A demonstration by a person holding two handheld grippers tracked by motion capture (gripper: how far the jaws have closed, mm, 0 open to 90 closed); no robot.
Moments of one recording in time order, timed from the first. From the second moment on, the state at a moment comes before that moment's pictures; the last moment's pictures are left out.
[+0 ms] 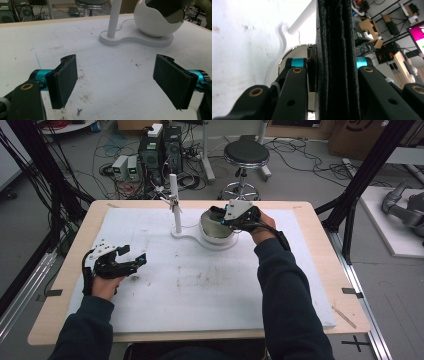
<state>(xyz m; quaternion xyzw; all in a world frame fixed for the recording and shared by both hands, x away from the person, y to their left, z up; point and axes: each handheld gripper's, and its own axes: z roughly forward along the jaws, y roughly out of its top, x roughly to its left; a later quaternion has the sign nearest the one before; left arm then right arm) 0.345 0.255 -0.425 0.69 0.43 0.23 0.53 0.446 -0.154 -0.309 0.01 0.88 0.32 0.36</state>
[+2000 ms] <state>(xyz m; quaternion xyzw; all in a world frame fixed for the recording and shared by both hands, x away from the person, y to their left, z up) 0.343 0.252 -0.417 0.69 0.42 0.23 0.54 0.364 -0.260 -0.338 0.32 0.79 0.47 0.22</state>
